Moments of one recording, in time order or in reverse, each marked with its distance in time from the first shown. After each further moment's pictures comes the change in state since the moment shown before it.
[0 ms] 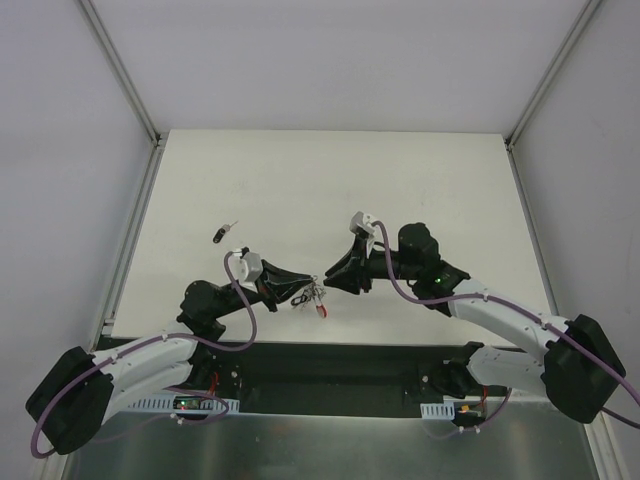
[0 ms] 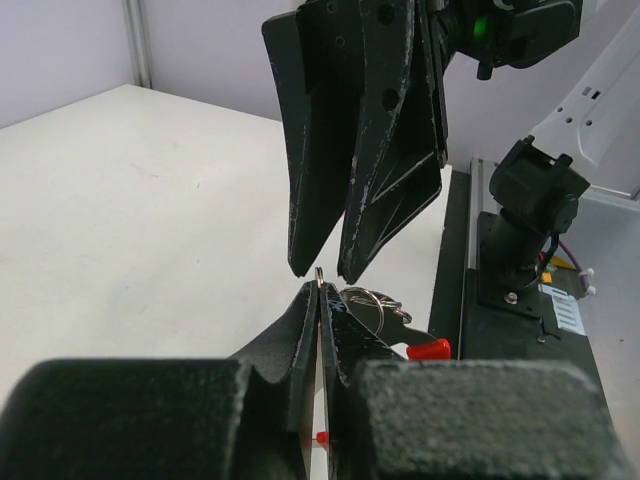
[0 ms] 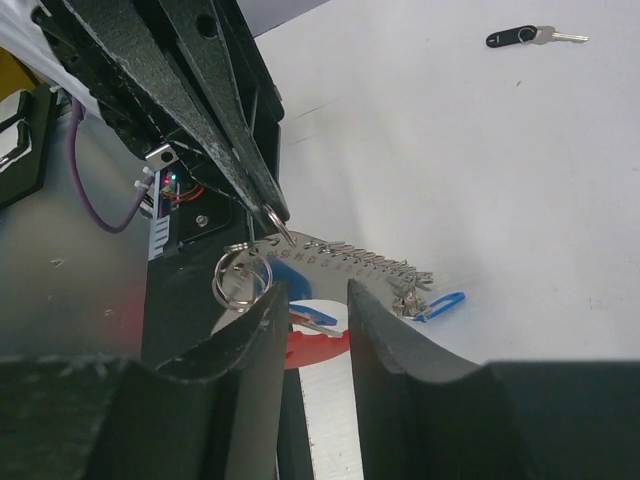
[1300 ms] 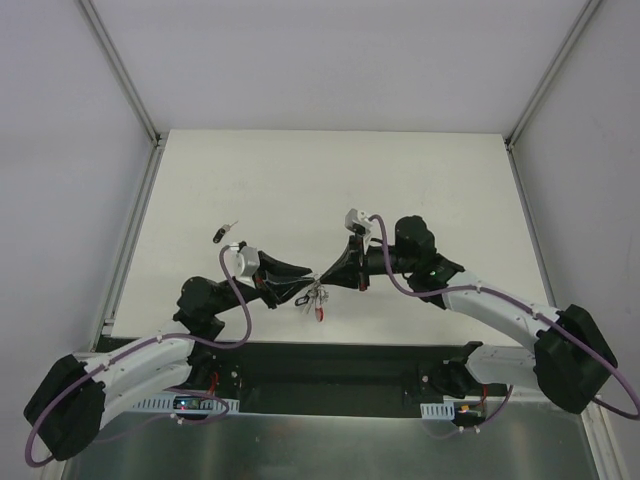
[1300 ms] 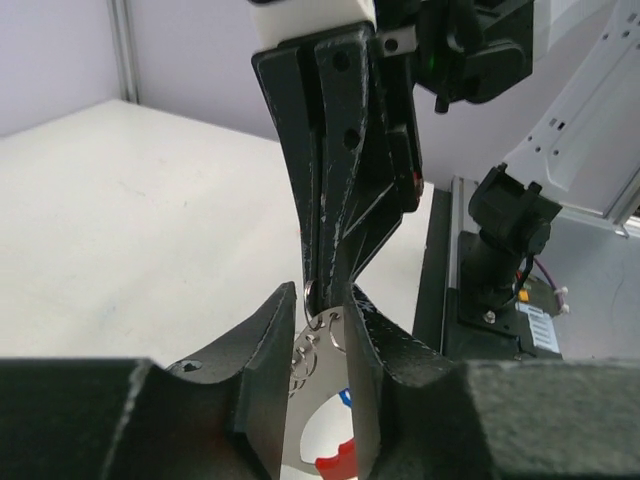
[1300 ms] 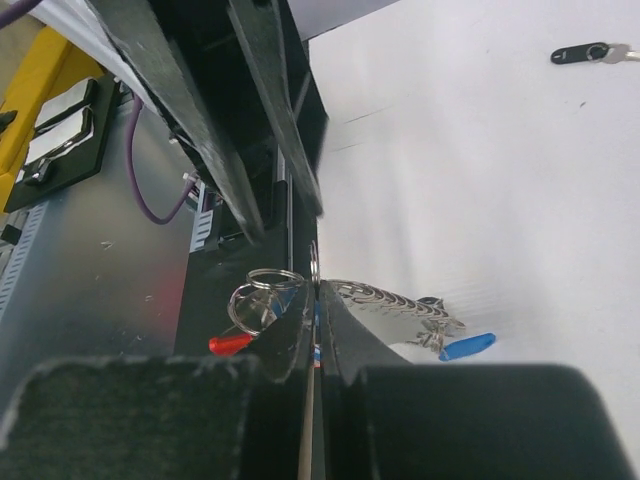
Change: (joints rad) left arm 0.003 0.019 0.039 -0.007 0.019 -0.065; right arm -0.008 0.097 0.046 0.080 -0.154 0.035
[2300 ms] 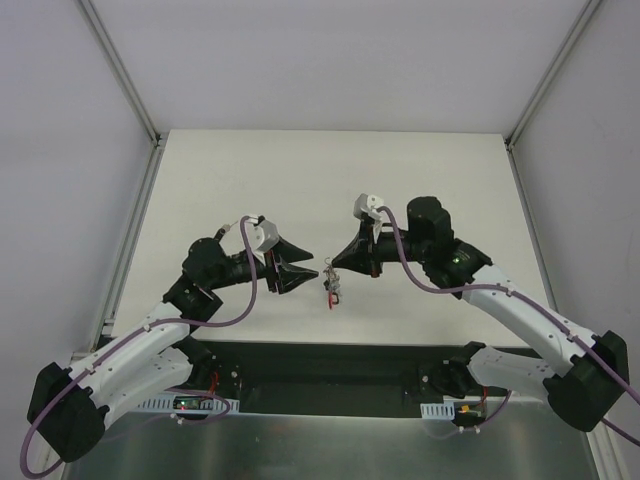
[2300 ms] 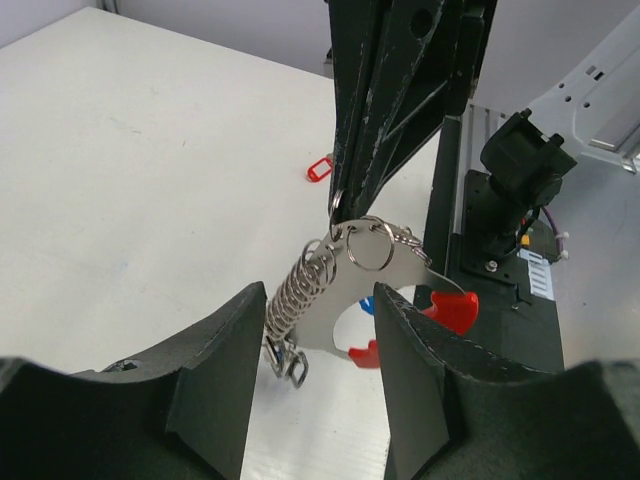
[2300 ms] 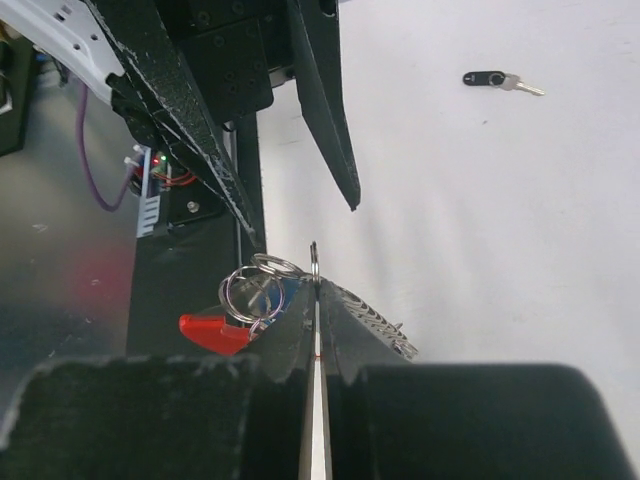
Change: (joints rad) left arm 0.066 -0.034 0.316 -0.606 0.119 0.129; right arm -0.052 -0.125 0.184 -0.406 0.056 -0.222
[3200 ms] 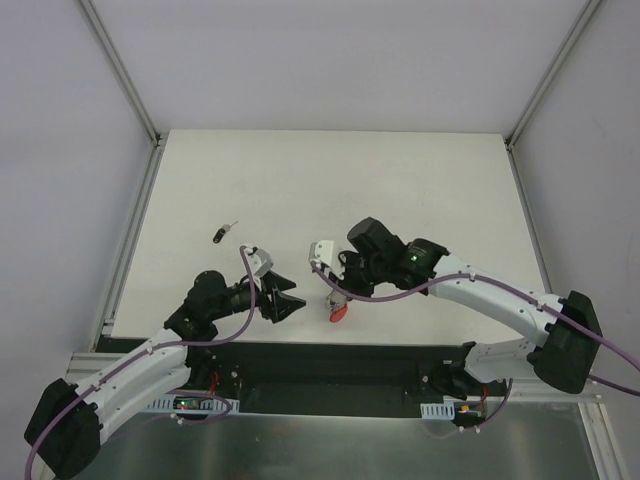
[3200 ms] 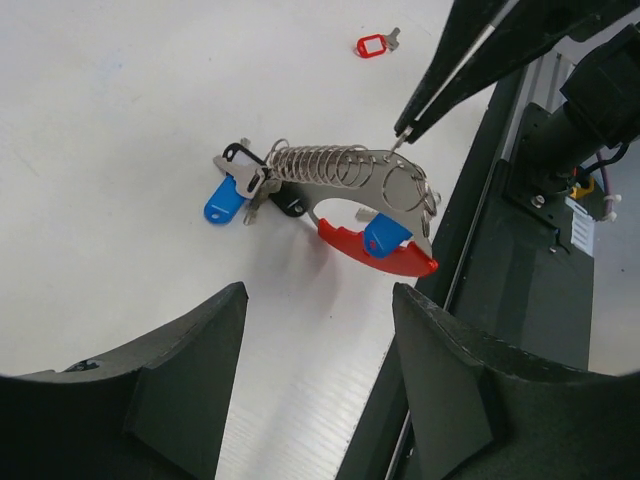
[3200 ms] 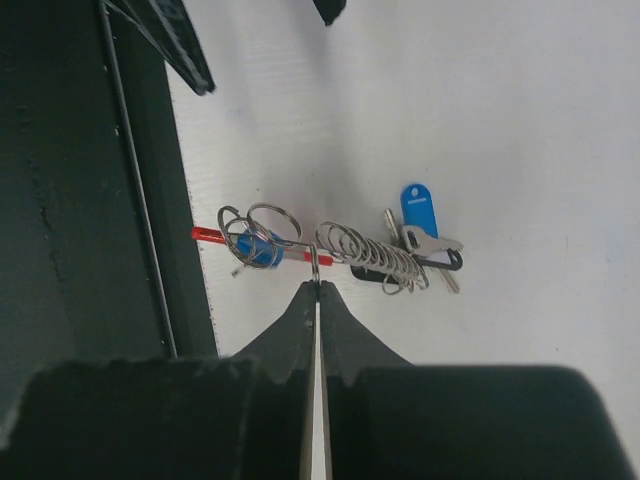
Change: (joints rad) left arm 0.000 -0.167 -0.280 -0.092 -0.138 -0.045; right arm 0.259 0.202 0.220 -0.641 0.545 -0.449
